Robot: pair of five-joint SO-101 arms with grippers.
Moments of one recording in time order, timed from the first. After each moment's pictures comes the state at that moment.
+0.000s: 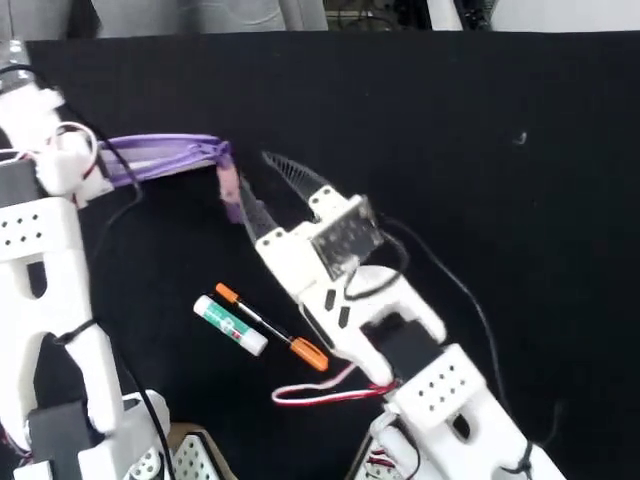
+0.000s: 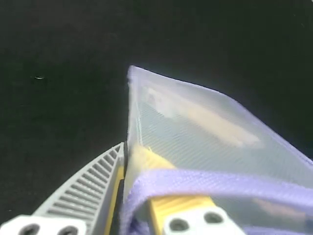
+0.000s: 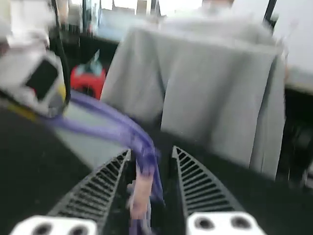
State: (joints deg) left arm -21.7 -21.1 5.5 73.5 8.0; right arm -35.5 -61.4 63.1 13.8 6.1
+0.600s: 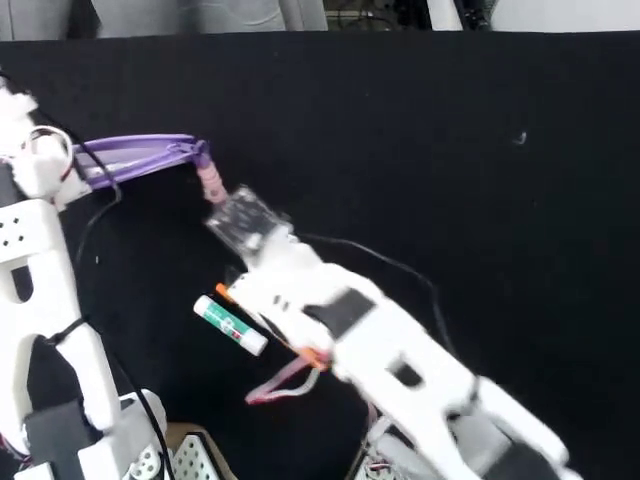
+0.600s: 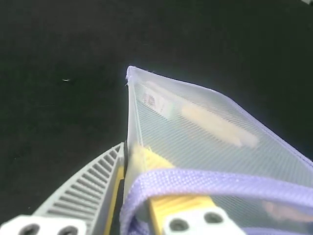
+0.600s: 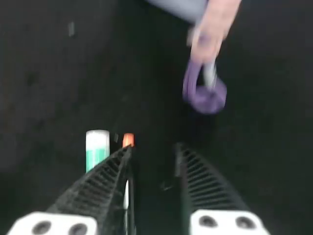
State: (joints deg) left arm -26.7 -21.1 5.5 72.8 6.5; right arm -43.1 -33.8 54.3 35.3 5.8
